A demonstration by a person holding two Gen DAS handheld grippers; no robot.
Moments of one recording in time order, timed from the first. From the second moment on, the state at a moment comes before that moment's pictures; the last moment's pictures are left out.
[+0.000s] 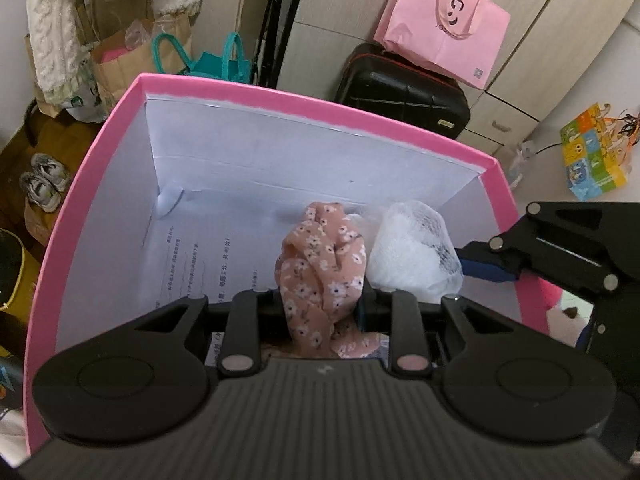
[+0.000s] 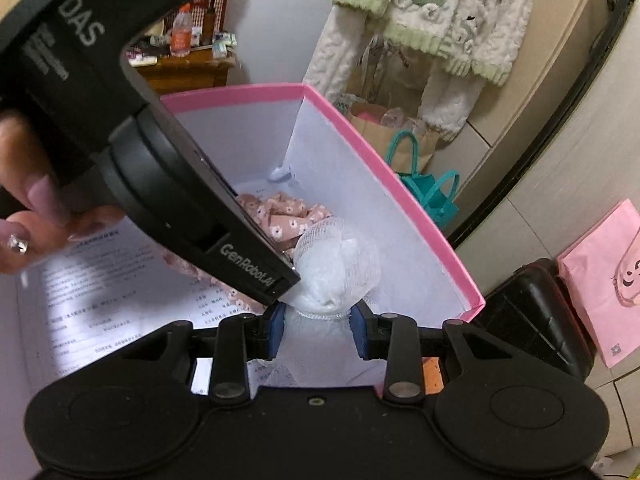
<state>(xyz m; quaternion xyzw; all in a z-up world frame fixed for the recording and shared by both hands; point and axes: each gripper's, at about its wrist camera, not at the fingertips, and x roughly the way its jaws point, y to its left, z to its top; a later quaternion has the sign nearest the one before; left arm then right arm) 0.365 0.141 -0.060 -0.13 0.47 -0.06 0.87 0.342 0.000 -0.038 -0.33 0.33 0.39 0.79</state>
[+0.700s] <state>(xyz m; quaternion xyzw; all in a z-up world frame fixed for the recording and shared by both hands) 0.309 0.139 0.009 -0.06 0.40 -0.08 0.91 0.326 -0.019 -0.016 -0.27 0.32 0.39 0.82</state>
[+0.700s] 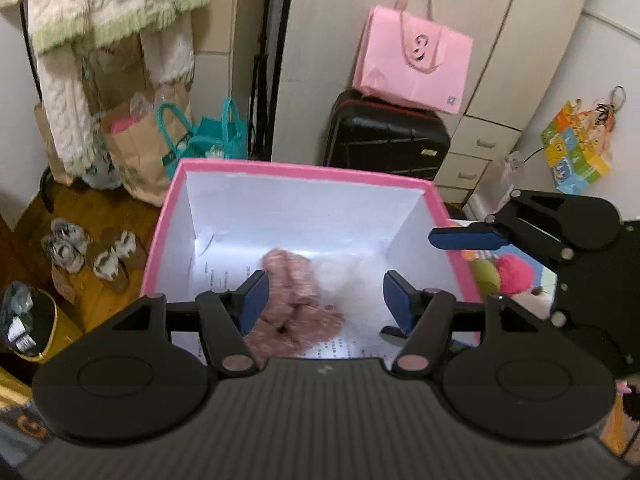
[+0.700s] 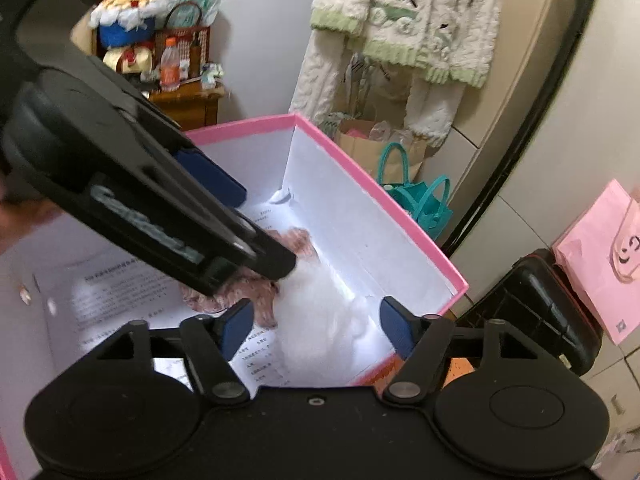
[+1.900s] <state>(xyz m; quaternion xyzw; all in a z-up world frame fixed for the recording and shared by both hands) 0.127 0.101 0.056 -0.04 0.29 -0.12 0.95 0.155 -0.105 0.047 -0.14 0.23 0.35 0.90</state>
